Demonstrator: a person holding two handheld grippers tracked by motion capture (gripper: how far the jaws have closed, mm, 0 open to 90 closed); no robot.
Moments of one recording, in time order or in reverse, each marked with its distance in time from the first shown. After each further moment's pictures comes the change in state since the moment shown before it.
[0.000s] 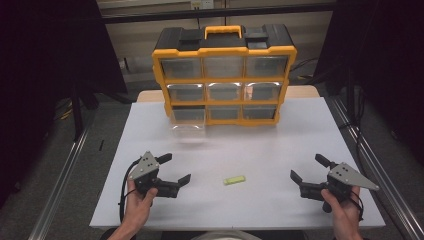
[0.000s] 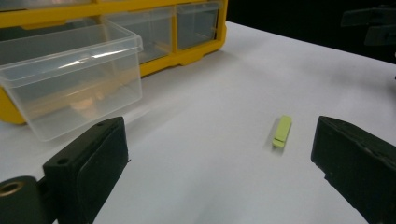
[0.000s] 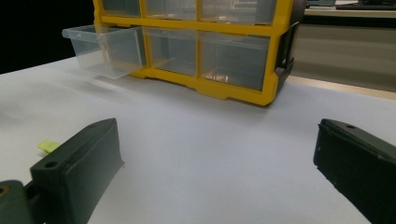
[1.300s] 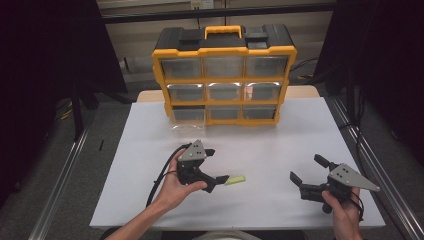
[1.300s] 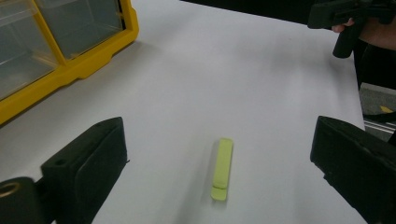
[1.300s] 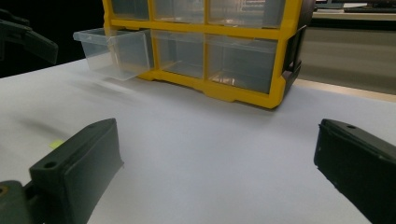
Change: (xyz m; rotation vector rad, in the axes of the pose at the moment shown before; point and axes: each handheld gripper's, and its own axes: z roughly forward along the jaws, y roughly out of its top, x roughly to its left) left arm -0.036 0.045 0.086 0.145 -0.291 0.129; right arm 0.002 0.000 -0.002 -0.016 0.024 -0.005
